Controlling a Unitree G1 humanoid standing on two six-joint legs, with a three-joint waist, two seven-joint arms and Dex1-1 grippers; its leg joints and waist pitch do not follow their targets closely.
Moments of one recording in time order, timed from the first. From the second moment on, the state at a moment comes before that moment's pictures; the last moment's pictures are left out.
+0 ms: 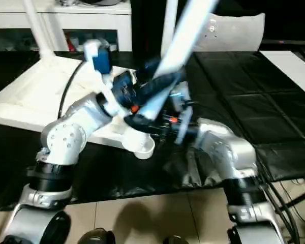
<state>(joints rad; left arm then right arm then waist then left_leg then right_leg) -0.70 -0.03 0.07 0.06 -0.83 0.52 -0.80 -0.45 -0.32 0.02 0.05 0.68 0.66 1.05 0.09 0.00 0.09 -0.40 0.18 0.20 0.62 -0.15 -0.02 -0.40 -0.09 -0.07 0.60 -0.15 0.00</state>
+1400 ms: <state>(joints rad) -0.17 0.11 0.05 -0.17 -0.12 0.39 -0.07 -0.15 -0.12 -0.02 -0.26 0.34 0.59 0.26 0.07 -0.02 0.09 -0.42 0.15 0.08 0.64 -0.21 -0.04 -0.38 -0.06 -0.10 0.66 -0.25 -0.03</state>
